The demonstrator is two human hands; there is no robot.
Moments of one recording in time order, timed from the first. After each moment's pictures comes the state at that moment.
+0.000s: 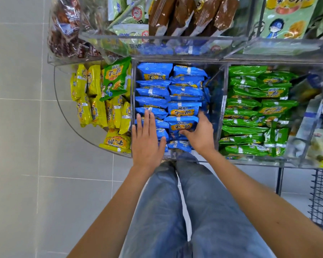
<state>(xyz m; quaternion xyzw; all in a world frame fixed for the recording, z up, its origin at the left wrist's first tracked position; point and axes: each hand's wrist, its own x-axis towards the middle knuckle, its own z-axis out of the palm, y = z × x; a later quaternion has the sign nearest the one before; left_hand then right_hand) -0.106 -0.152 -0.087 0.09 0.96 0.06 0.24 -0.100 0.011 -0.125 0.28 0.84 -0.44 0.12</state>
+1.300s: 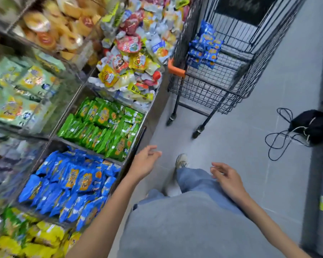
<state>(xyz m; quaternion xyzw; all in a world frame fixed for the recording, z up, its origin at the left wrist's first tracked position) 0.039 0.003 0.001 0.37 0.72 0.18 0.55 0.295 -0.027 0.008 0.74 0.40 -0.52 -0.15</state>
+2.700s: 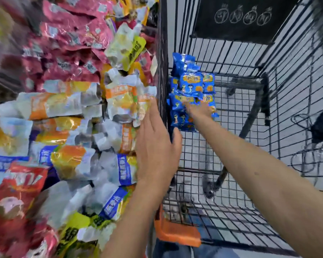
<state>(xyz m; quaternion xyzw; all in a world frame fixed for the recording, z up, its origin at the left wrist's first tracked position) 0.126 0.554 -0.095 0.71 0.64 0.21 0.19 0.270 0.650 -0.223 0.87 0.18 -0.40 -0.21</state>
